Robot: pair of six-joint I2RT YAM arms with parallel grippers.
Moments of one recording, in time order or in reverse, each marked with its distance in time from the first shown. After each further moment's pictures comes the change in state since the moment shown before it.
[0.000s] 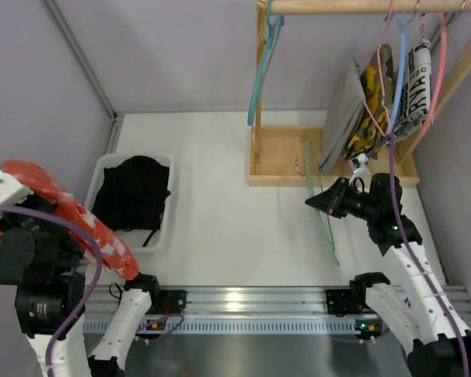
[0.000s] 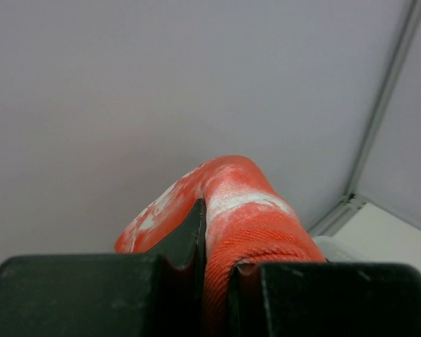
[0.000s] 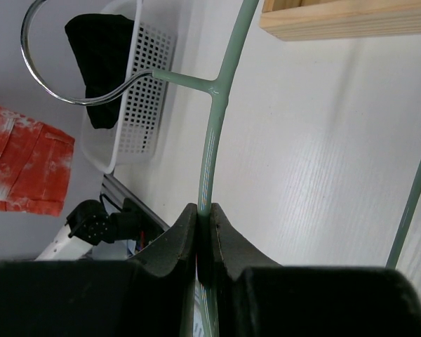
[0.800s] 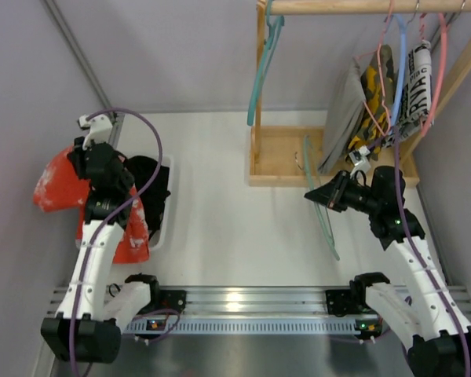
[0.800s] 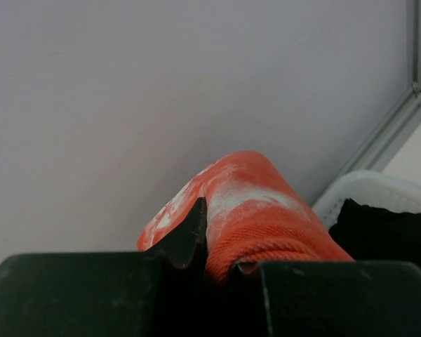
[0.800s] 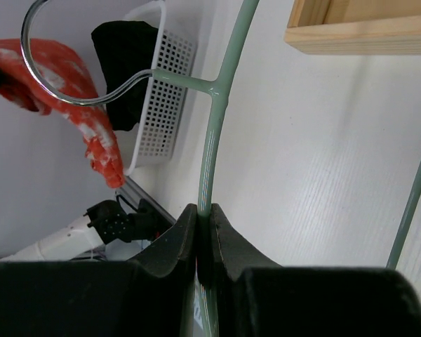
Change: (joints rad) left arm 0.041 0.328 -0.447 0.514 -0.075 0.275; right arm 0.000 0.043 0.082 -0.018 -0.031 0.019
